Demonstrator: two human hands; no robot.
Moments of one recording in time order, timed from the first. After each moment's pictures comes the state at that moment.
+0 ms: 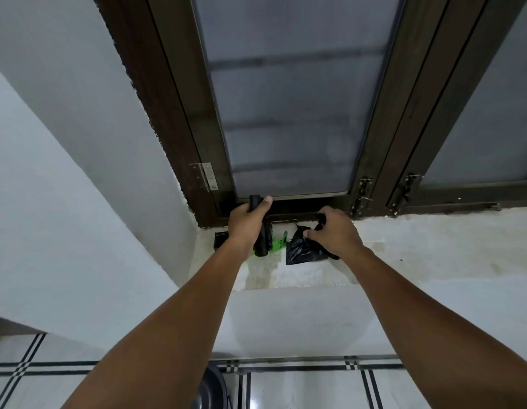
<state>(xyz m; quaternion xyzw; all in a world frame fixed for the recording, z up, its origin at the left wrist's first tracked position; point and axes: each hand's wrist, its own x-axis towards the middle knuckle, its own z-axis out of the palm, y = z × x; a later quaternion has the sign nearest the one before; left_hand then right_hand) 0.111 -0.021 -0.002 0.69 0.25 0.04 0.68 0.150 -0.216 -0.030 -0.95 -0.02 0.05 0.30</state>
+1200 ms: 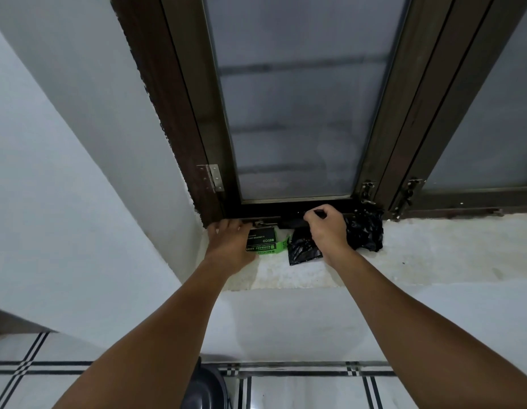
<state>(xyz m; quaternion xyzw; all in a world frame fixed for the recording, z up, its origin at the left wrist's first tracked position) 0.082 0.038 -0.039 1.00 0.01 0.00 0.01 0.133 -0.179 -0.014 -0.76 0.11 0.03 0.64</state>
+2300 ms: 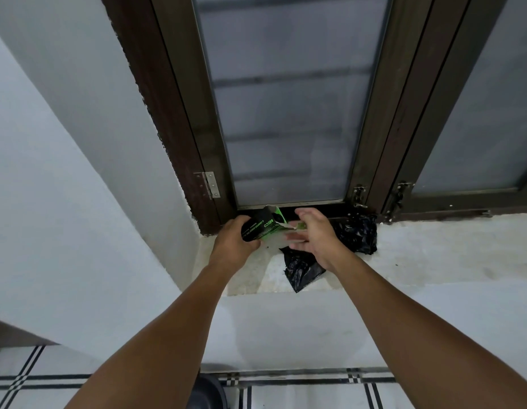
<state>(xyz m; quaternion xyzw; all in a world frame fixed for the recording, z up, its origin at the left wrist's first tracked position) 0.084 0.017 -0.023 0.92 0.09 0.08 0.37 0.125 -0.177 -0.002 -0.67 0.08 0.16 0.72</state>
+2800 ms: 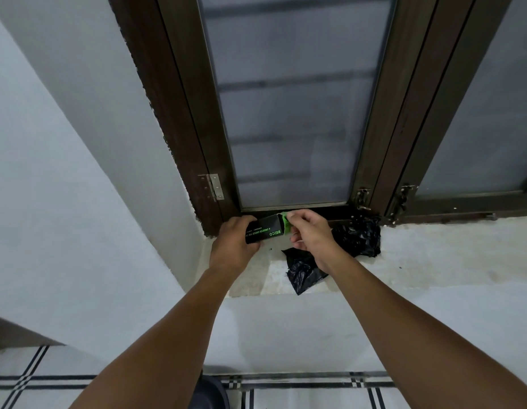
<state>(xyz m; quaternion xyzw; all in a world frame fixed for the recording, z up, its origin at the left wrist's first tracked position) 0.076 0.022 -0.022 0.95 0.05 0.13 0.27 0.122 -0.166 0.002 -0.69 0.04 0.12 0.71</state>
